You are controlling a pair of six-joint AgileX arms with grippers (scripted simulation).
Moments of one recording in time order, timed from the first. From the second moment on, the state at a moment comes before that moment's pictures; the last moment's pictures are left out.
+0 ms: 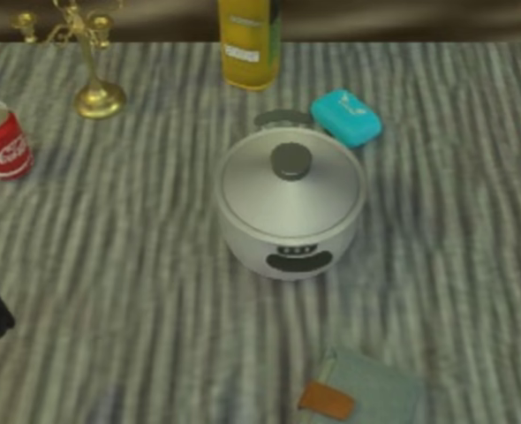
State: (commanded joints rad) left arm 0.00 0.00 0.00 0.00 0.00 0.00; right arm -0.02 2.05 1.85 -1.21 -0.11 -0.60
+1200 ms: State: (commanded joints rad) left arm 0.00 0.00 0.00 0.00 0.00 0.00; right arm 0.29 2.02 1.61 -0.96 0.04 0.30
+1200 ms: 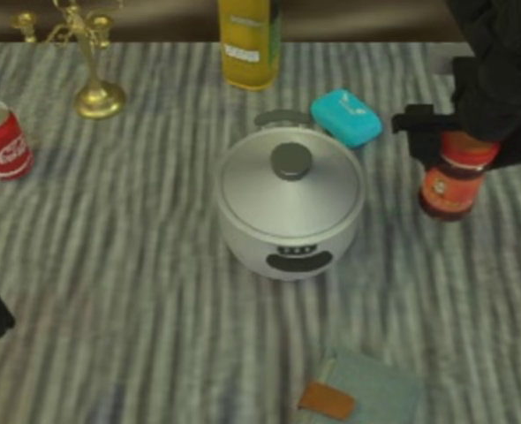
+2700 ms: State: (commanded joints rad) left arm 0.00 0.00 0.00 0.00 0.00 0.00; right arm 0.29 2.09 1.51 -0.79 0.04 0.30
